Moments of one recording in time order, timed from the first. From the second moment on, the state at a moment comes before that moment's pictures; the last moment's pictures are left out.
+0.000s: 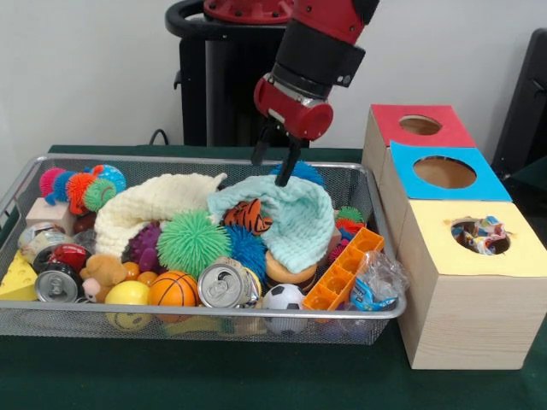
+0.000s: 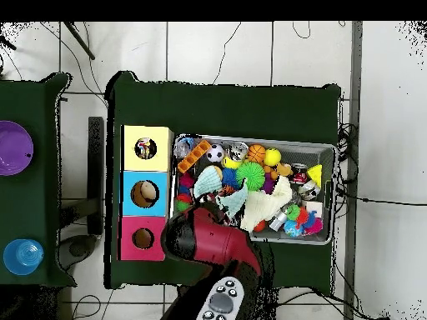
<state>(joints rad) 0.14 -0.55 -0.42 1.84 0.08 0.14 2.55</state>
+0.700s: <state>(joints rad) -0.05 -0.50 -0.18 1.83 -0.11 0.11 2.55</state>
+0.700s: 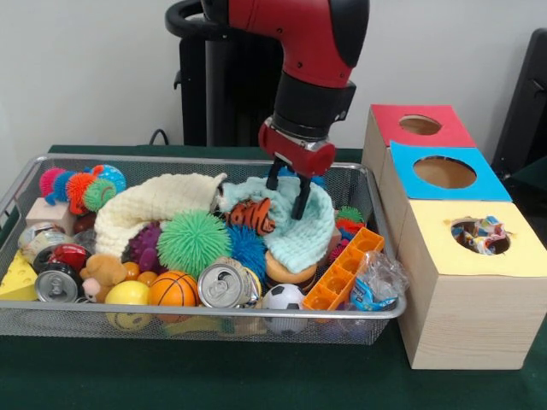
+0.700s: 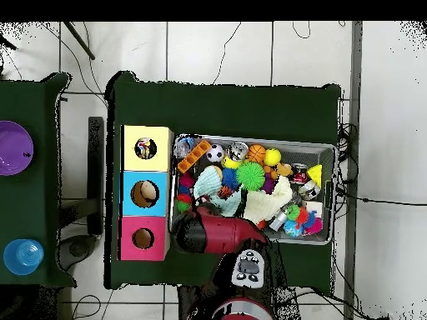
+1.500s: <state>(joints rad) -0.12 -0.51 -0.10 1.82 -0.22 0.11 2.55</state>
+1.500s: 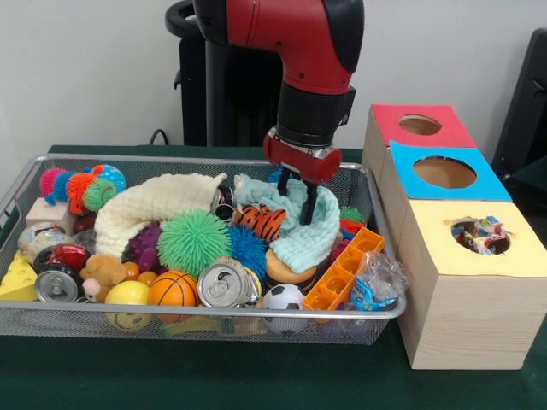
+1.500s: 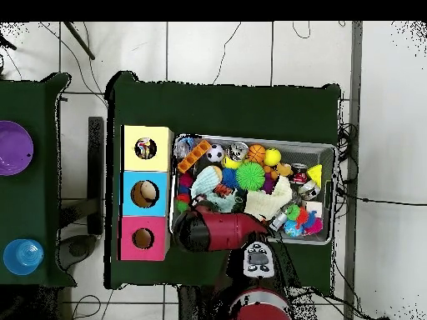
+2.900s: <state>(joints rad) 0.16 -0.47 -0.36 1.75 -0.22 0.11 2.55</state>
